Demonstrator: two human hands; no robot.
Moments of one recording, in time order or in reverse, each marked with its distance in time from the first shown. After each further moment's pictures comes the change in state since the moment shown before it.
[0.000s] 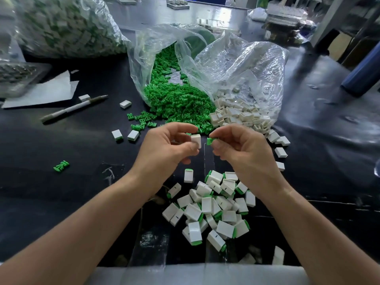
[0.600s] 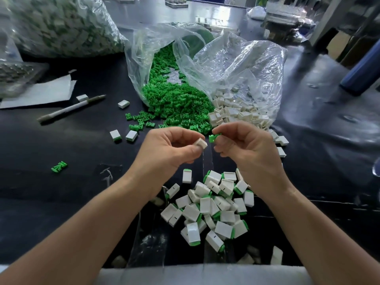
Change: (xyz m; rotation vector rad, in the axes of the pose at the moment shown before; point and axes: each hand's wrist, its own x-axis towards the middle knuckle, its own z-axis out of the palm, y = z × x) left_hand -0.005 0.007 0.004 -0.033 -0.056 -0.015; right_hand -0.001 0.001 -0.004 0.140 0.033 -0.038
